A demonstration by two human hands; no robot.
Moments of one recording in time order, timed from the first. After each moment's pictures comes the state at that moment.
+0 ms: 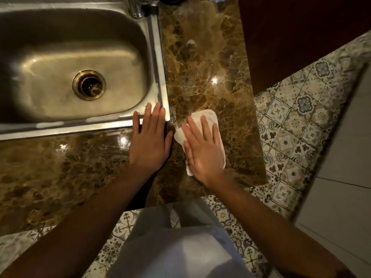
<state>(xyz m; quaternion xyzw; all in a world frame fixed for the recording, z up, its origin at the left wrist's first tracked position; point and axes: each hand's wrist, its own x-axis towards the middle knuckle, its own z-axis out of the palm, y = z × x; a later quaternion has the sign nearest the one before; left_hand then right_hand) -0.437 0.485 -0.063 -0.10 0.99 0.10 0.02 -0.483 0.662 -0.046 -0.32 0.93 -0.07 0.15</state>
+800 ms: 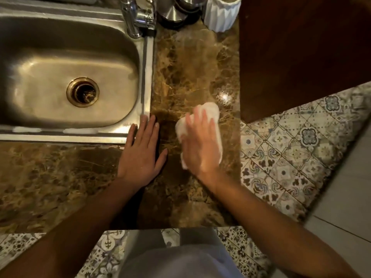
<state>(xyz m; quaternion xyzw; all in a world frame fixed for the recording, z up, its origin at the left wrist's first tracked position) -0.476 0.517 -0.068 -0.13 0.98 0.09 0.07 -0.599 0.666 -0.055 -0.33 0.93 -0.03 0.13</state>
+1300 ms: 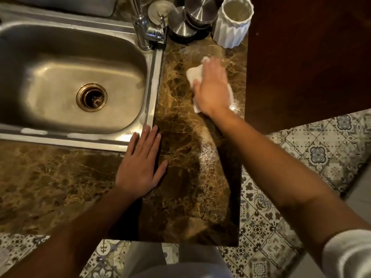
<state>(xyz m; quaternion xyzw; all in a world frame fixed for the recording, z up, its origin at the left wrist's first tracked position) -0.476 0.517 -0.067 -0.14 0.99 0.08 0.05 -0.759 0.582 -0.042 -0.31 0.94 -0.12 0.10</state>
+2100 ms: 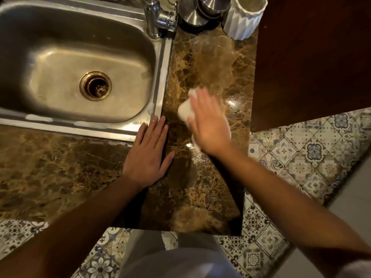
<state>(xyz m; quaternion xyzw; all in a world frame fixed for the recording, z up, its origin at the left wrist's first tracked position) -0.476 0.517 -0.068 -0.13 0.99 0.10 0.03 -0.665 0.638 -0.044 -0.44 0.88 -0.10 0.13</state>
